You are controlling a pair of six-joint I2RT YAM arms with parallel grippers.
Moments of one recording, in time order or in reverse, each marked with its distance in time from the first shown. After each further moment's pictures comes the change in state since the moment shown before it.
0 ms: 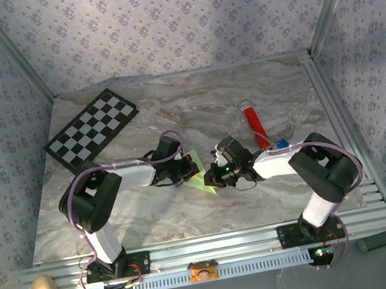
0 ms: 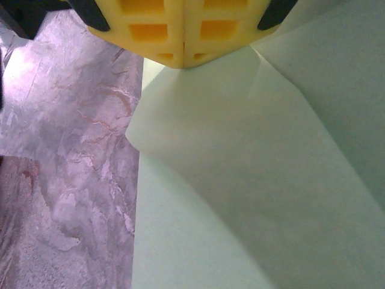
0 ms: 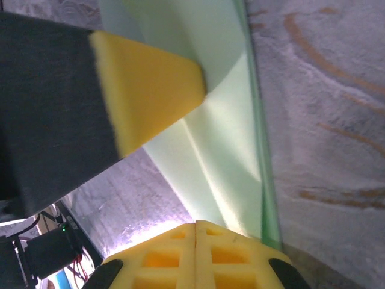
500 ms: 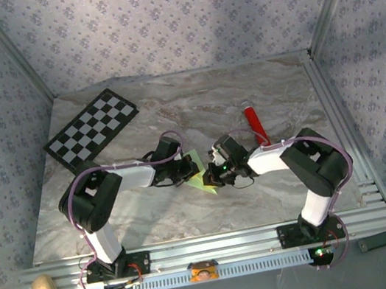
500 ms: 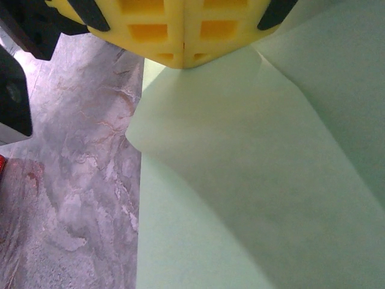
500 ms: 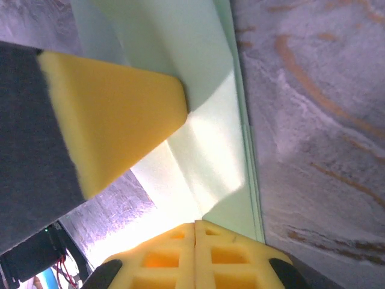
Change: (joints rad) left arm 0.005 0.000 -0.010 0.024 0.005 0.010; right arm -0.013 0.082 0.055 -0.054 -0.015 -0.071
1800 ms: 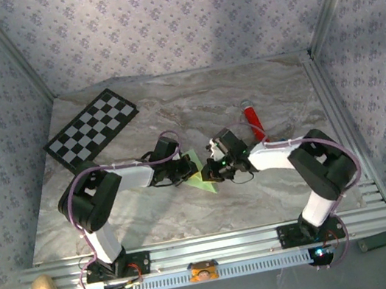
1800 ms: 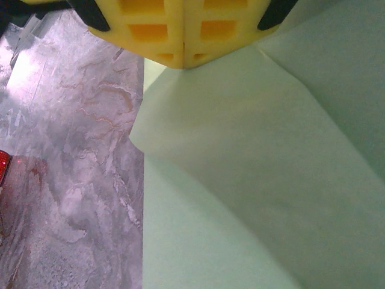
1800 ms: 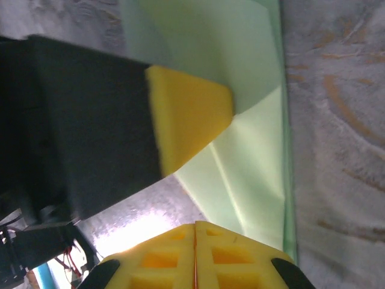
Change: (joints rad) left arm 0.015 -0.002 -0.011 0.019 0.014 0.000; right arm -0.012 -0.031 0.078 -0.115 -0.004 -0.063
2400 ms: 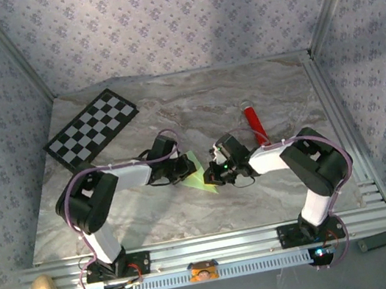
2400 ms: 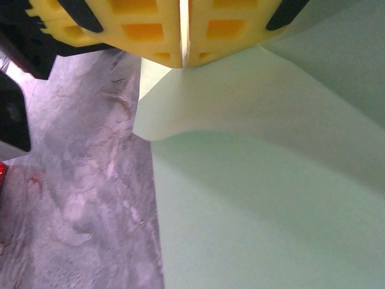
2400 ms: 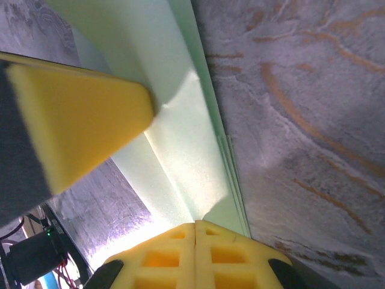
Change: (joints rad) left arm 0.021 -0.029 0.020 -0.068 0.019 0.080; right arm -0.005 0.040 -0.082 0.145 0.000 0.067
